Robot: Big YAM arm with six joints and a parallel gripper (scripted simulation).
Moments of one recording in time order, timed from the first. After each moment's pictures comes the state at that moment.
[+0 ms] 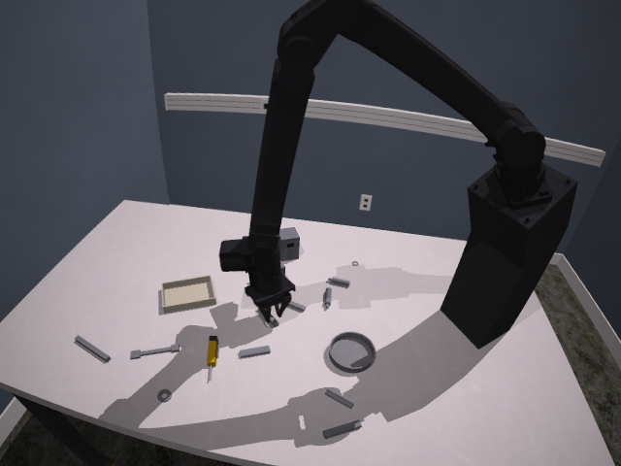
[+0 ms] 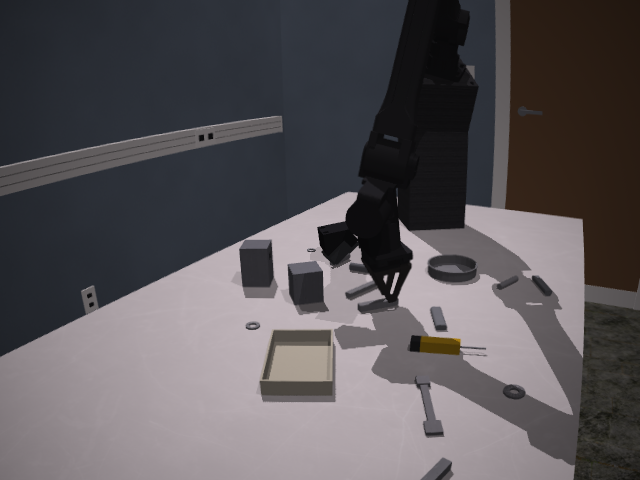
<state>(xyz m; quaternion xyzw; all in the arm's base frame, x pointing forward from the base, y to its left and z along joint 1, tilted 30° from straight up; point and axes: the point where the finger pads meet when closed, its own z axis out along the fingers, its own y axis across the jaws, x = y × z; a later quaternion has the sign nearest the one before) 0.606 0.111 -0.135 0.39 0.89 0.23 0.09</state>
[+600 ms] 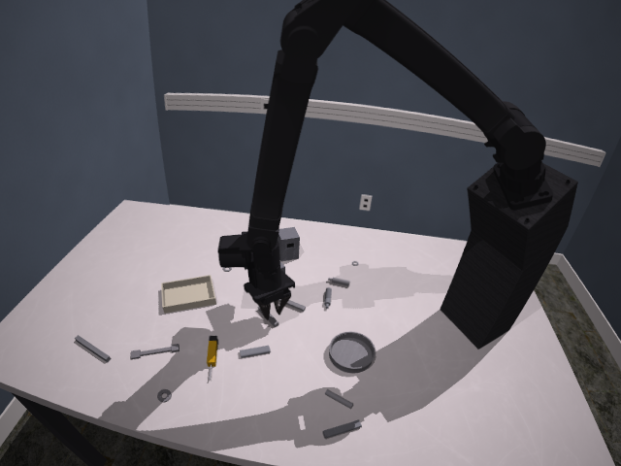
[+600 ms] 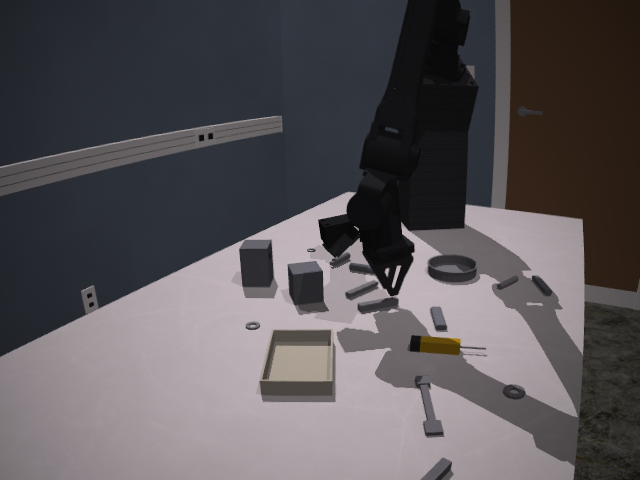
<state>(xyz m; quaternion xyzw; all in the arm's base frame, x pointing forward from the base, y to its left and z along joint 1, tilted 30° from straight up) 0.601 0.110 -0.123 0.39 0.89 0.23 0.09</state>
